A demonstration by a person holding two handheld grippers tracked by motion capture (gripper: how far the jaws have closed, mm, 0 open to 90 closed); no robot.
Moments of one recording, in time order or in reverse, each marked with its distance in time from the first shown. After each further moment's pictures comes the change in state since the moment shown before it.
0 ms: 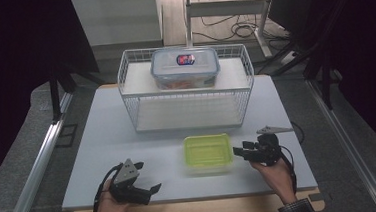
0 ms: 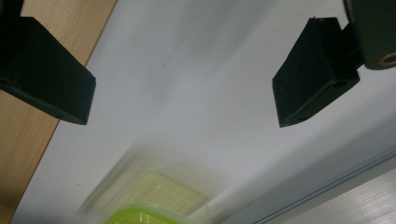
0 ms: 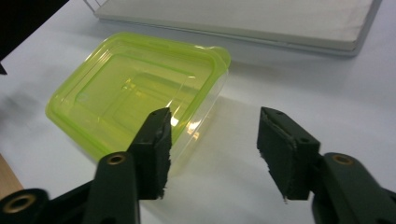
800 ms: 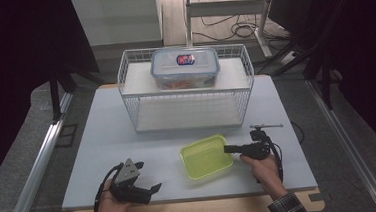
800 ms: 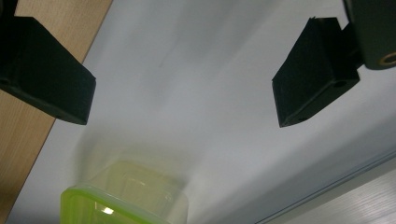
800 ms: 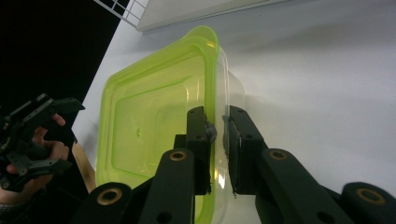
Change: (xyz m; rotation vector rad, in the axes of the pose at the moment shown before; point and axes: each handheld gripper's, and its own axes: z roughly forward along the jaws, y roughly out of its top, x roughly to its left) left arm 0.001 0.000 0.001 0.001 0.011 -0.003; right arm -0.011 0.004 0.033 0.083 0.256 0.331
